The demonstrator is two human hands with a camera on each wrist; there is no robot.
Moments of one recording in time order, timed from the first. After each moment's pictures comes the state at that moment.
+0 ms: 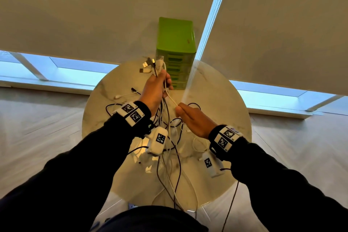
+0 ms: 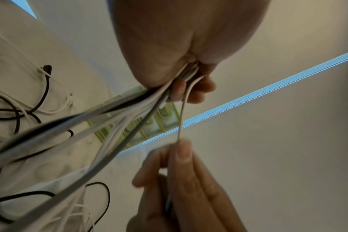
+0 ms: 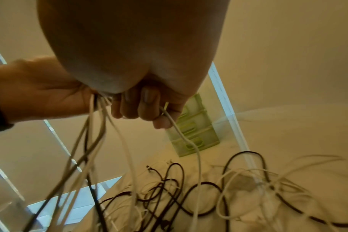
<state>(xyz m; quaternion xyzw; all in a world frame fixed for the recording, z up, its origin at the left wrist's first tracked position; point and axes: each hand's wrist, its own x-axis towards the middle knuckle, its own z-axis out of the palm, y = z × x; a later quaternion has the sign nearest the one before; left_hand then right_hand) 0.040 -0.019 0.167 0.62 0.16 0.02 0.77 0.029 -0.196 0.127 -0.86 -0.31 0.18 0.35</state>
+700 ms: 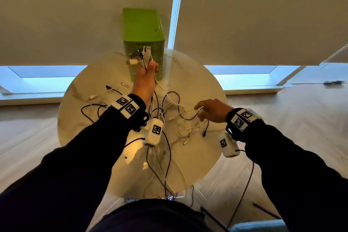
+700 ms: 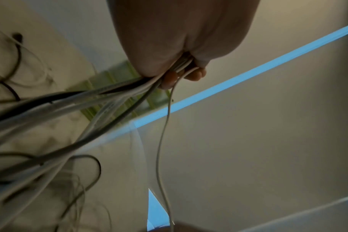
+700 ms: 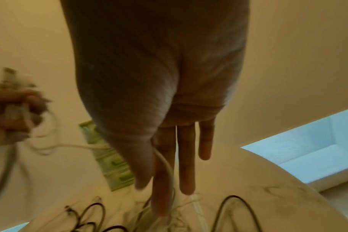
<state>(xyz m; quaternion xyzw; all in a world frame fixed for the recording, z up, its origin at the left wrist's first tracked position) 0.043 -0.072 0.162 0.67 0.13 0.06 0.73 0.033 -0.323 0.123 -0.93 -0.15 0.27 0.17</state>
